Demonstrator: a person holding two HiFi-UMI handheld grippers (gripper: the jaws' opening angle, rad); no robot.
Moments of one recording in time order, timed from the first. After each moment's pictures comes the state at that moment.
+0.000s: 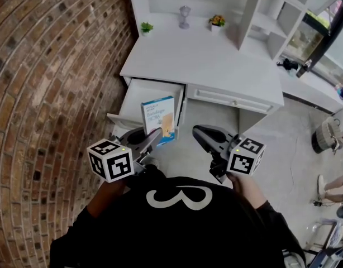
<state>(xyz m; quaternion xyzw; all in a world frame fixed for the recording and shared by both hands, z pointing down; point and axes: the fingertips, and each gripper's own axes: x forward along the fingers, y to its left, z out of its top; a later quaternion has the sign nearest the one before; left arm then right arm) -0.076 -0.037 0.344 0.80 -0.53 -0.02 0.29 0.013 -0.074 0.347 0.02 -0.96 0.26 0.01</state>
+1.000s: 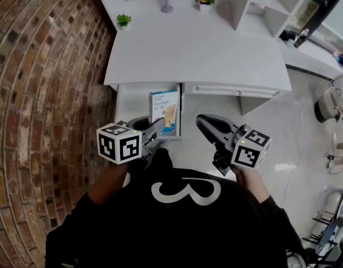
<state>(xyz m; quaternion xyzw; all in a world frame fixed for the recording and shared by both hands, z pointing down) -0.140 -0.169 0.428 0.80 -0.46 0.11 0.36 -0.039 -0.182 0.378 0.12 -0.94 0.32 0.00</state>
